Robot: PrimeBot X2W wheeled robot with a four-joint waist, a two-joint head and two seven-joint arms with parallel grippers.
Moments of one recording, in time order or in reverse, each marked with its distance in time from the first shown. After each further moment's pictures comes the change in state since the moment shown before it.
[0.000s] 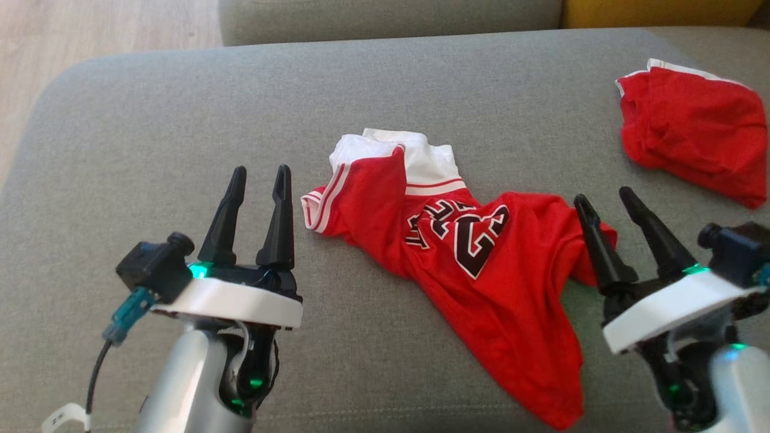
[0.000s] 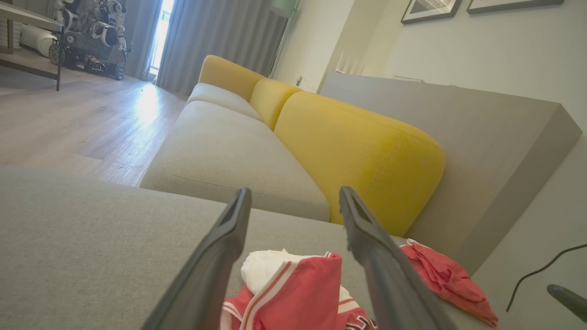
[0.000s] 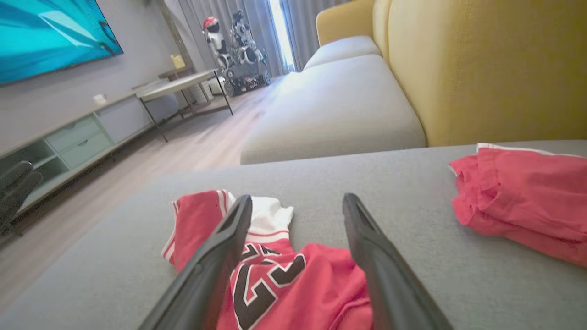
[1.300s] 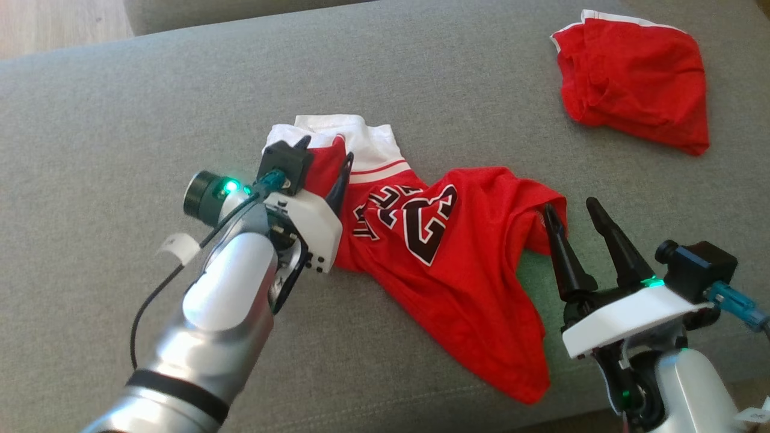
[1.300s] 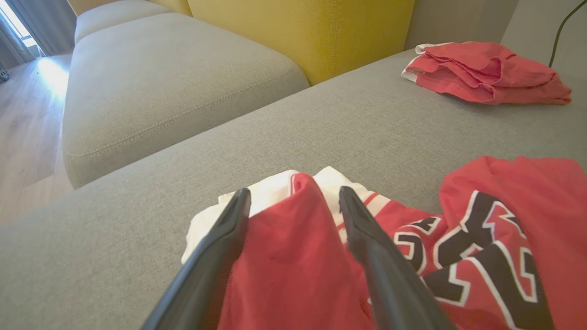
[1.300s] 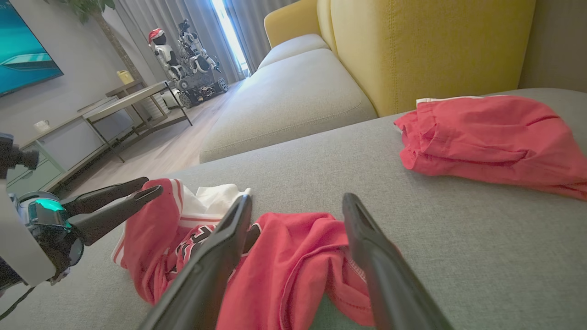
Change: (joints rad) left arm -0.480 0.014 -0.294 0.649 0.259 0.021 0.149; right arm -0.021 0.126 0.044 0.154 -0.083 0.000 -0.190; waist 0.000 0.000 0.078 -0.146
